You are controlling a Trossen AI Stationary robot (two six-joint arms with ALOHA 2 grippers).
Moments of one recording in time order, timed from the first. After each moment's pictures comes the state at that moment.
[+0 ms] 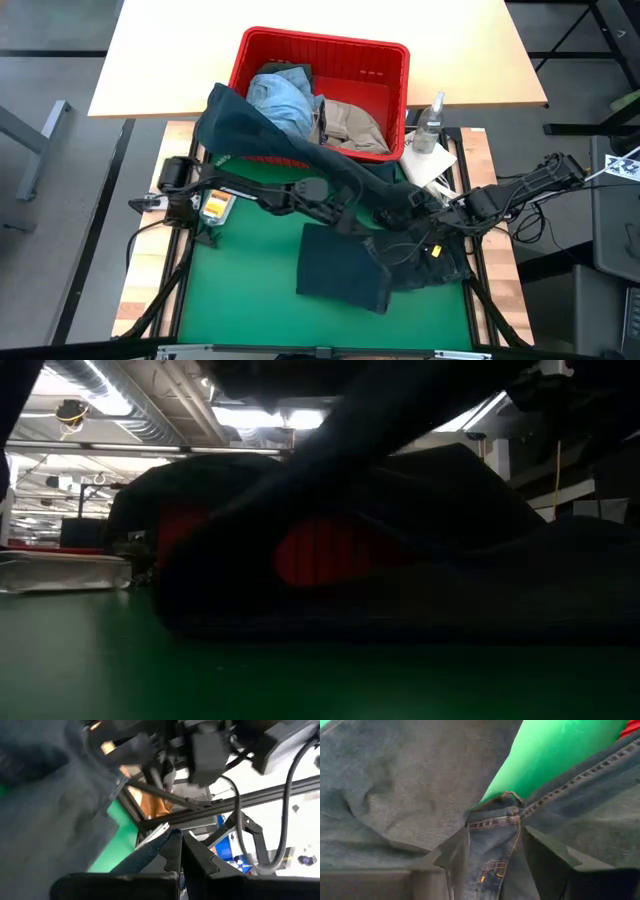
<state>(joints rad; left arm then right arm) -0.02 1.91 1.28 0.51 0.30 -1.17 0.29 1.03 0.92 -1.06 0.30 -0.27</state>
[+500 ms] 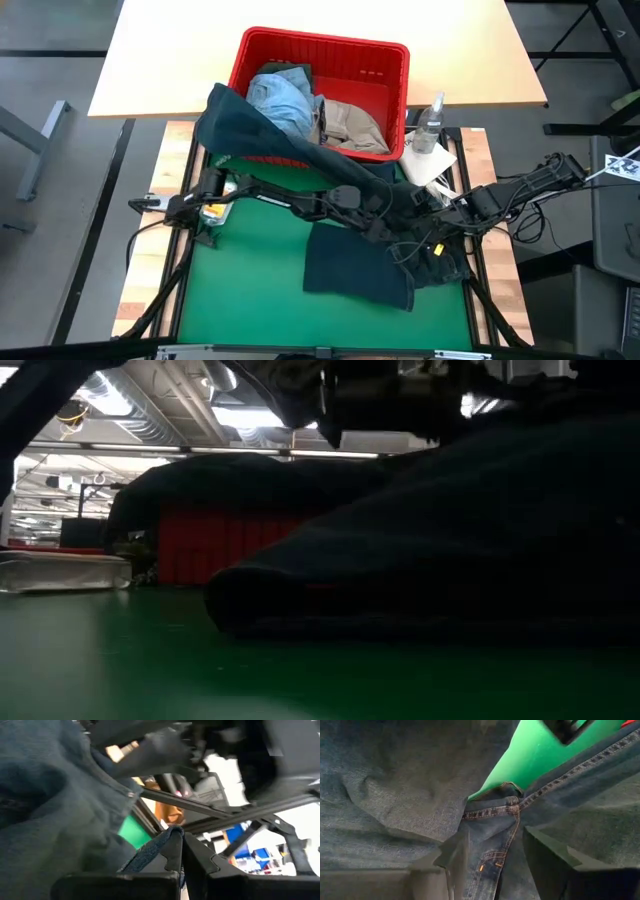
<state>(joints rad) -0.02 2.23 1.60 0.48 0.31 -1.09 0.29 1.01 0.92 -1.11 0.31 -0.27</state>
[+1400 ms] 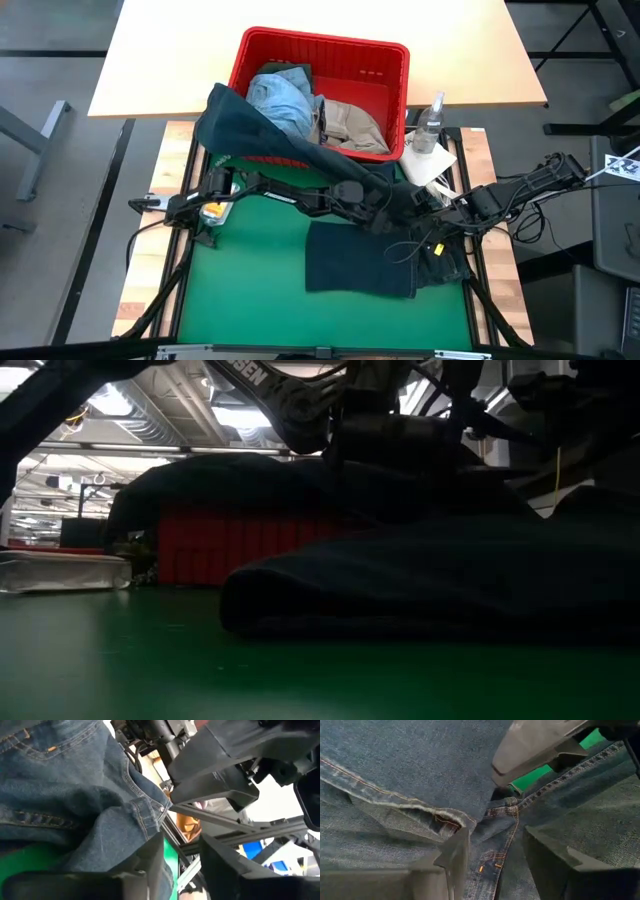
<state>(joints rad) 0.03 2.29 1.61 0.48 0.30 -1.06 0.29 1.01 0.92 -1.10 0.30 -0.27</state>
